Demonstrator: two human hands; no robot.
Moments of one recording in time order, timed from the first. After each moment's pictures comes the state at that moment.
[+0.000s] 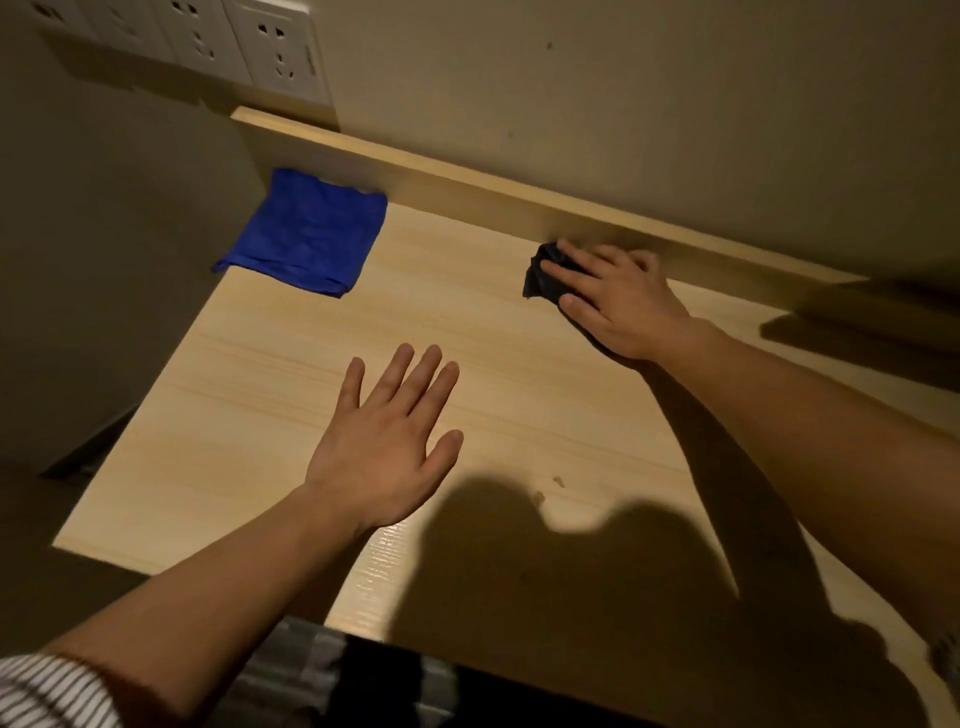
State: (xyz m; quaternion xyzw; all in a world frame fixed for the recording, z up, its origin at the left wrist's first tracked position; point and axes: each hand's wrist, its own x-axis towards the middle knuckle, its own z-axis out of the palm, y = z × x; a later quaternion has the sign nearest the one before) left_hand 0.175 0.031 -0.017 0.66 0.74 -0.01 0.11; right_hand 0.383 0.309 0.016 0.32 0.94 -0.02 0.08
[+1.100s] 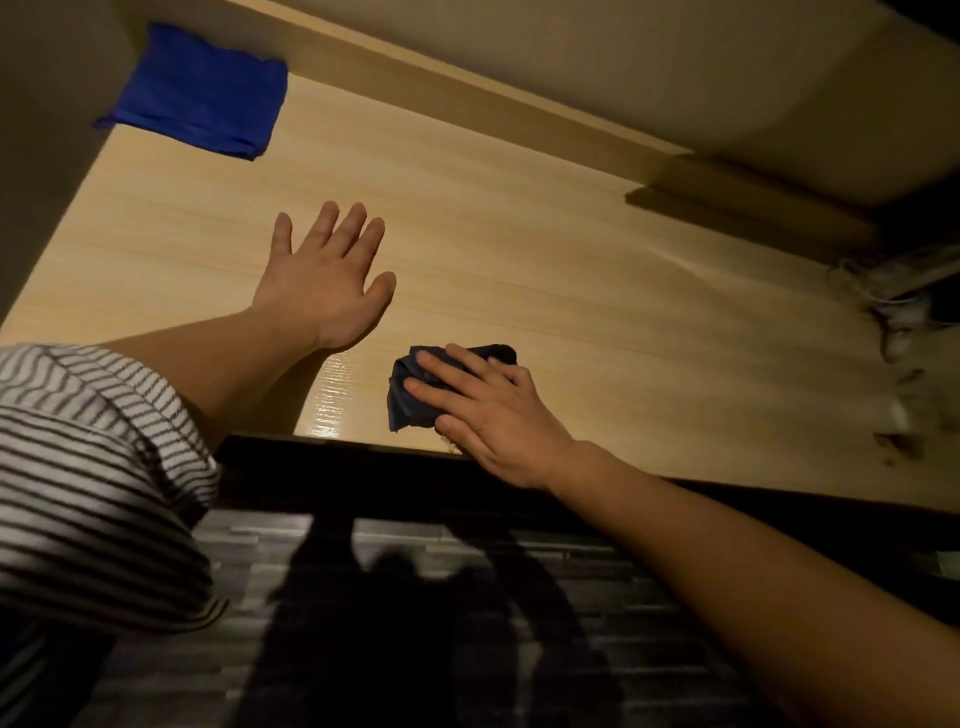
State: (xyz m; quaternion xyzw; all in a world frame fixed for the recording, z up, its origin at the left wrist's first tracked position) left_hand 0.172 0.031 -0.014 0.68 0.73 0.02 0.11; right_hand 0.452 -0.007 0.003 0.30 0.94 -0.15 0.05
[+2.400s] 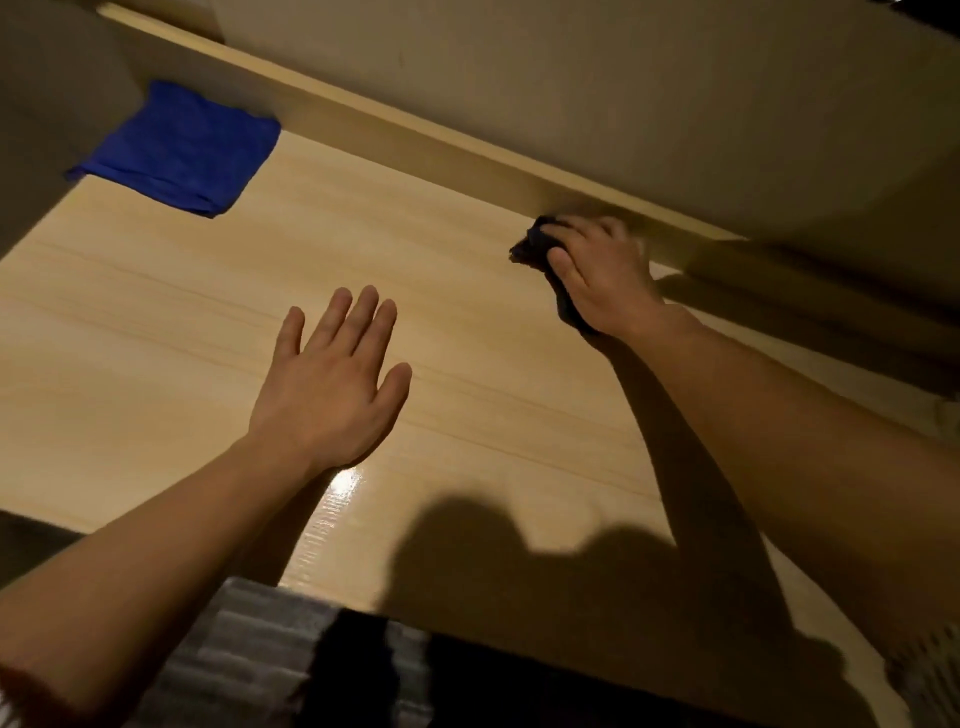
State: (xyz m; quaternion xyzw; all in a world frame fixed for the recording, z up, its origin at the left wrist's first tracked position) left_hand 0.265 0.053 -0.018 0.60 0.79 0.05 0.10; right_hand 0.482 0.311 0.020 0.40 0.91 -0.06 -0.04
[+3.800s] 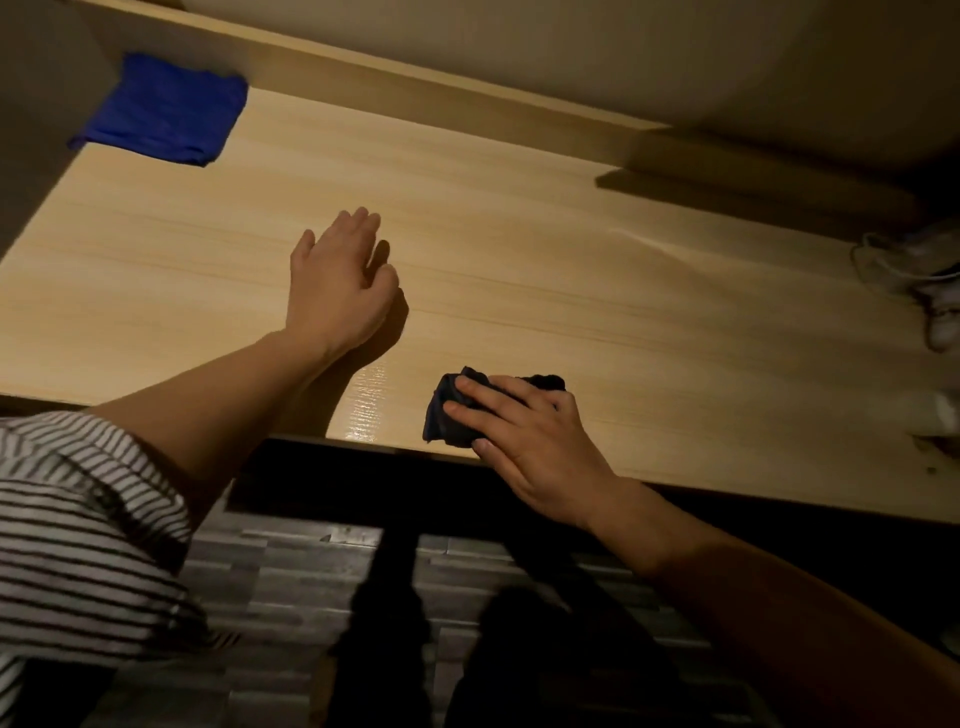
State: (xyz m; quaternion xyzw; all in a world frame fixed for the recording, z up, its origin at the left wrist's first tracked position) left_hand 0.279 0.034 0.008 0.60 0.76 0.23 0.13; right_hand 0.571 -0.008 -0.001 0.32 0.93 -0.16 0.00
